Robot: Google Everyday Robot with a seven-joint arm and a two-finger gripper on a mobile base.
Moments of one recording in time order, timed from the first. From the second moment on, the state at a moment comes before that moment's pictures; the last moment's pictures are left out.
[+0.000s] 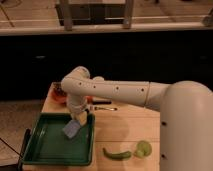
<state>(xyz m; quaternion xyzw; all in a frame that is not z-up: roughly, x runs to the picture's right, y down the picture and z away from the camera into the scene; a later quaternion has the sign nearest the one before) -0.146 0.152 0.735 -0.32 -0.24 -0.37 0.84</state>
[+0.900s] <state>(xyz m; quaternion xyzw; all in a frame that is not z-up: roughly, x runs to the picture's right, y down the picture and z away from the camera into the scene) -0.153 0.160 0.746 -0.32 -0.27 -0.38 0.83</state>
